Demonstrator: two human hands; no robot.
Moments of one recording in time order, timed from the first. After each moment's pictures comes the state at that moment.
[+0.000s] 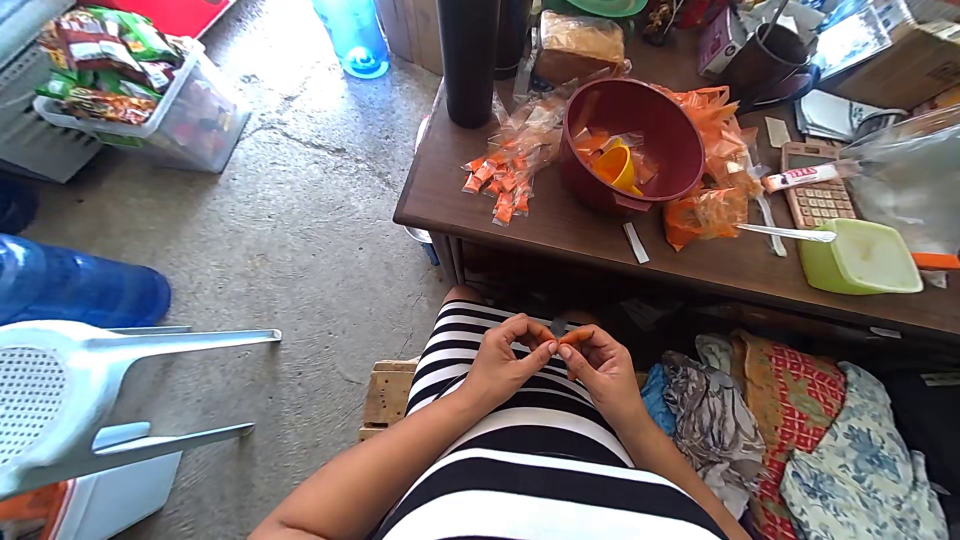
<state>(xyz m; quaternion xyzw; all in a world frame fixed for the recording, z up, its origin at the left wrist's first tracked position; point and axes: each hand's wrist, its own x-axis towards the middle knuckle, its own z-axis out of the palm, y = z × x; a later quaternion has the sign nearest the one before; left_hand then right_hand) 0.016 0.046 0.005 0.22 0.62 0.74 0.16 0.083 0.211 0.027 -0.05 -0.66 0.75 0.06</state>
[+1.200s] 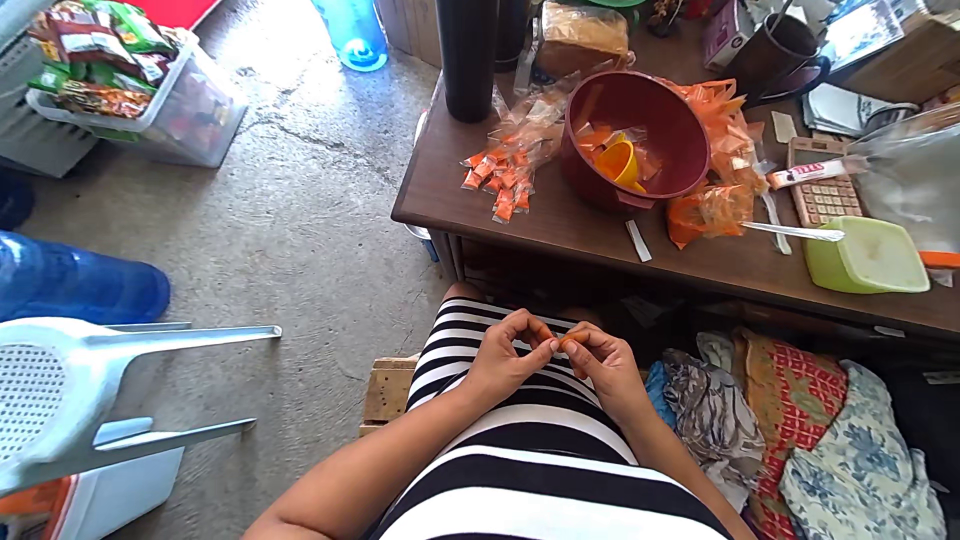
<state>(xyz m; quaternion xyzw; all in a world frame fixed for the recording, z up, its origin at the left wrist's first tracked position) 0.013 0.049 0.006 0.20 0.61 0.75 0.17 0.078 0.218 0.027 -0.07 -0.64 0.77 0.02</state>
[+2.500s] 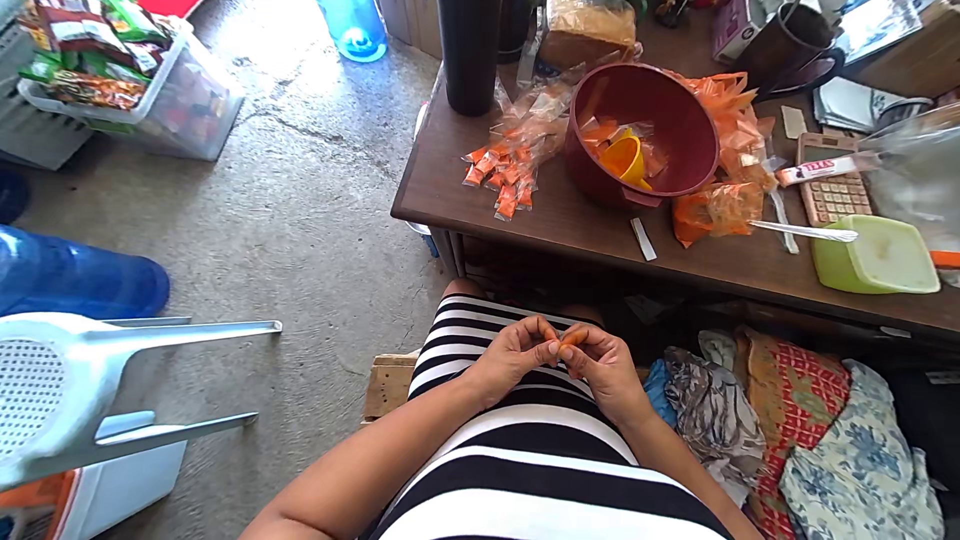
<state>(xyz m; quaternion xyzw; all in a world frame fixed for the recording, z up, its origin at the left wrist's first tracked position) 0.008 0.047 0.007 0.11 0.42 0.81 0.40 0.074 0.211 0.029 -0.08 -0.58 0.81 0.00</state>
